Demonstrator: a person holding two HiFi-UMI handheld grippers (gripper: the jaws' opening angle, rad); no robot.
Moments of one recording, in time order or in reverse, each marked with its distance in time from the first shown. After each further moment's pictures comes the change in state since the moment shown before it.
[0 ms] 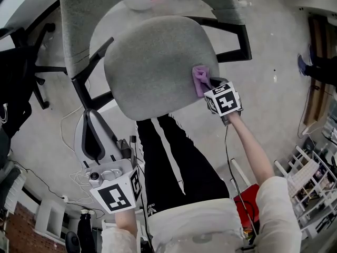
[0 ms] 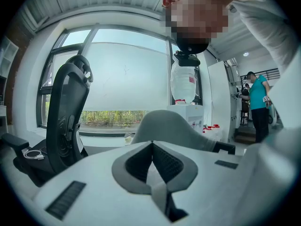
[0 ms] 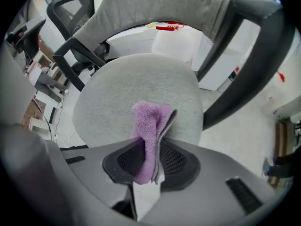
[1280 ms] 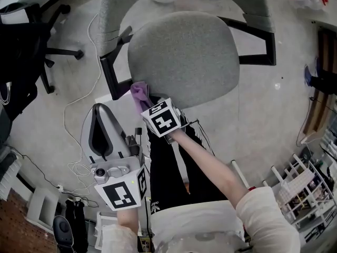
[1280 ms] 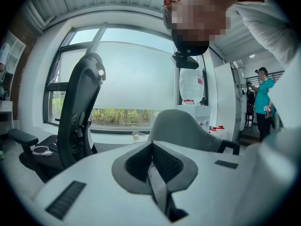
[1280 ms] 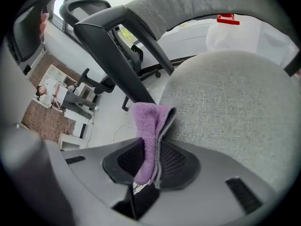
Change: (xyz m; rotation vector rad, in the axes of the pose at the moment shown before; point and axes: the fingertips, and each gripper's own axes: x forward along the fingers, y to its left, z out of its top) left arm -0.022 0.058 -0.011 -0.040 0.006 0.045; right arm 0.056 0.312 0.092 0.052 -0.106 0.359
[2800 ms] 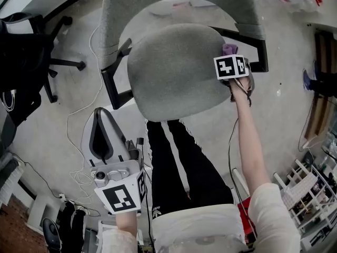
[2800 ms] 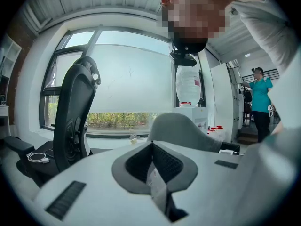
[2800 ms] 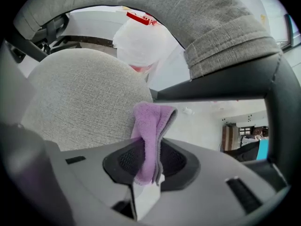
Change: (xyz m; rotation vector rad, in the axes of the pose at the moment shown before) left arm 0.010 -0.011 0.019 0.034 -0.029 -0.027; right arm -0.192 -0.363 0.047 -0.019 0.177 -0.898
